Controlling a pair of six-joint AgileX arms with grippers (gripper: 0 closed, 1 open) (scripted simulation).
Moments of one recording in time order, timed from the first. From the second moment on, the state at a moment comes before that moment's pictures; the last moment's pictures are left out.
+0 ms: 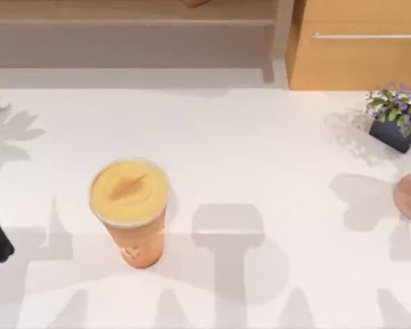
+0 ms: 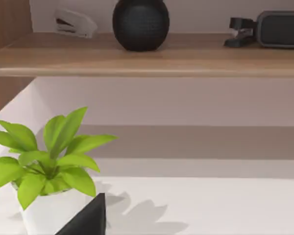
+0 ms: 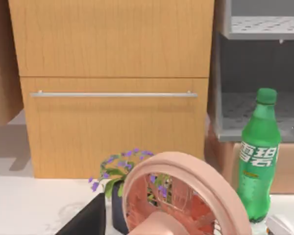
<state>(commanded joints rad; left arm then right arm) 0.00 0.00 0.00 0.00 0.00 0.00 0.00 0.00 0.00 0.00 0.00 0.00</state>
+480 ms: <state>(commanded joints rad) -0.07 0.22 0.22 0.02 -0.06 0.00 0.00 0.00 0.00 0.00 0.00 0.00</state>
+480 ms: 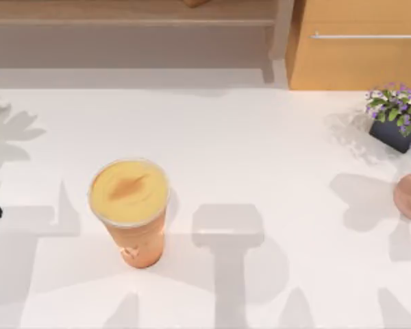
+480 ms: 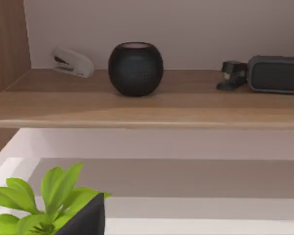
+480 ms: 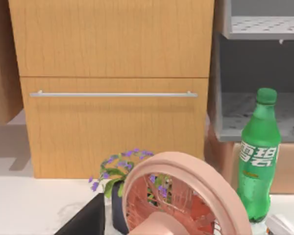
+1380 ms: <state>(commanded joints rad) -0.40 1.55 1.42 0.14 -0.37 0.02 0.00 0.00 0.00 0.00 0.00 0.00</state>
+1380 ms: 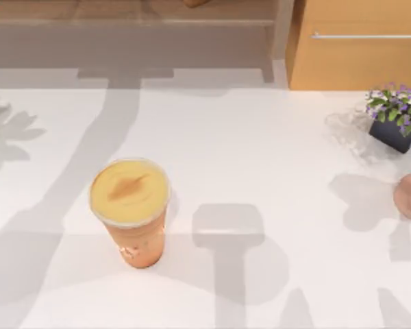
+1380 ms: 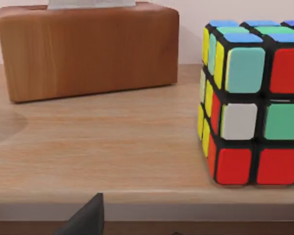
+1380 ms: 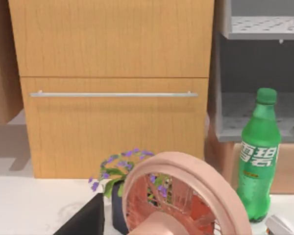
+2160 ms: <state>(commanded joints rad) -0.44 1.74 1.61 0.14 -0.40 0.02 0.00 0.00 0.00 0.00 0.00 0.00</state>
